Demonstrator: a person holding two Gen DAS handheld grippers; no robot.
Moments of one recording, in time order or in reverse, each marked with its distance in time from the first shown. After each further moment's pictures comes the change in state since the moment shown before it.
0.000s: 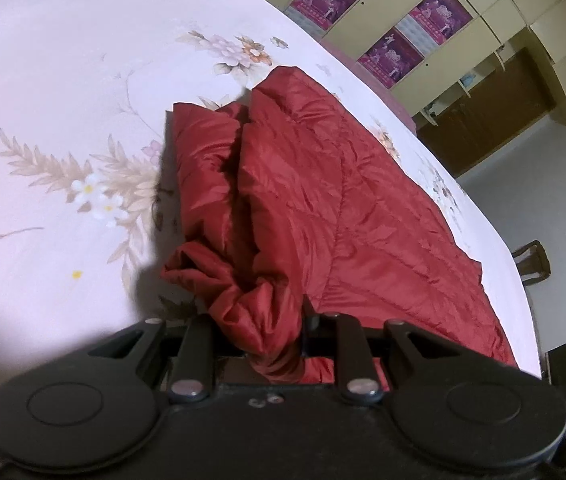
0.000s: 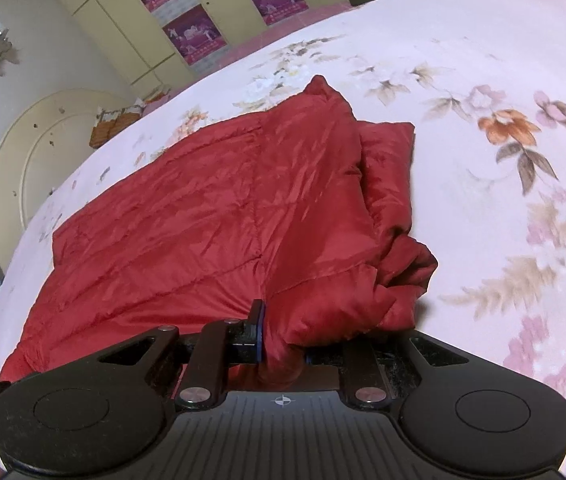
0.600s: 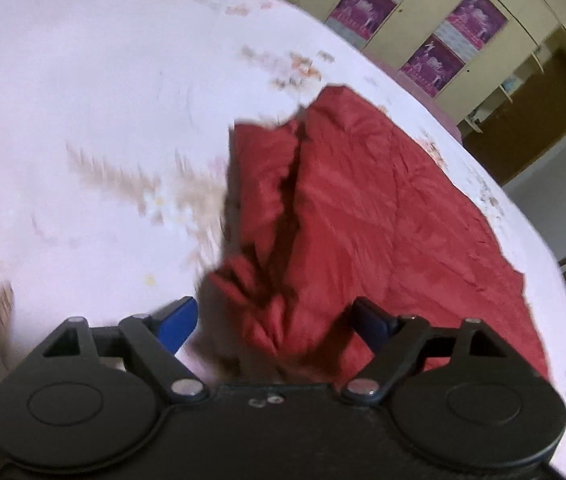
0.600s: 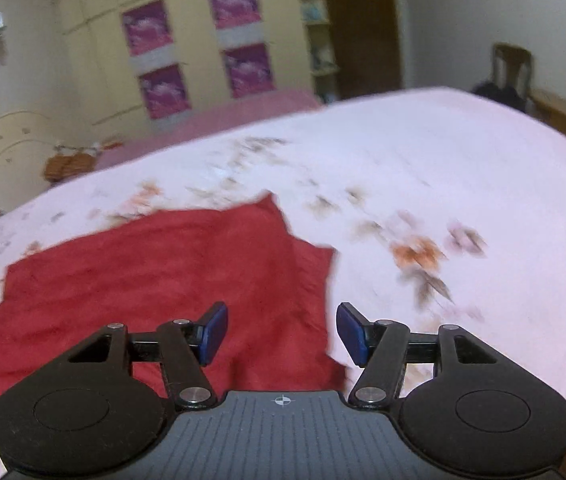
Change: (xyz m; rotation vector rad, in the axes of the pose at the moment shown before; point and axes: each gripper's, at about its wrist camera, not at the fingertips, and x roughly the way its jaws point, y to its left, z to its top) left arm -0.020 0.013 -0.004 -0.039 -0.011 0.138; right arm -0.057 0.033 0.022 -0.205 -0.256 -0.189
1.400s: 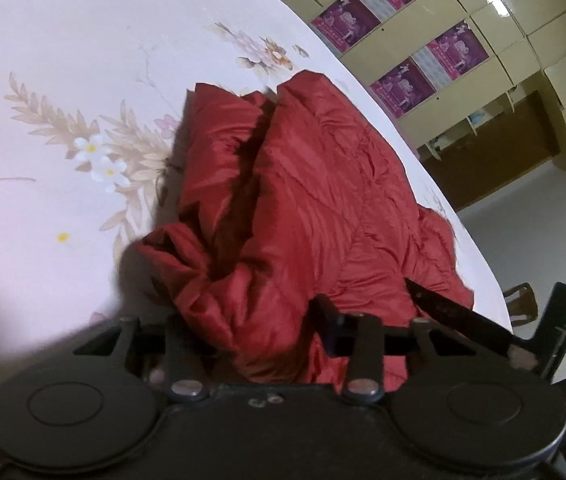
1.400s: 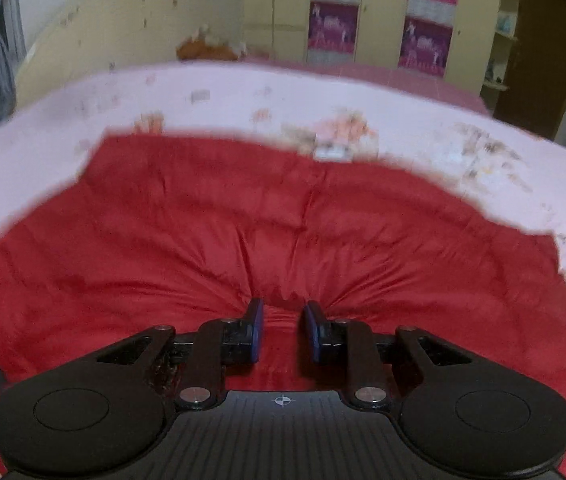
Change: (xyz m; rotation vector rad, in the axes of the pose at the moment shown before) left arm 0.038 -0.004 -0.011 -0.093 -0.029 -0.171; right arm 0.173 0.180 -0.035 -0.430 0.179 0.182
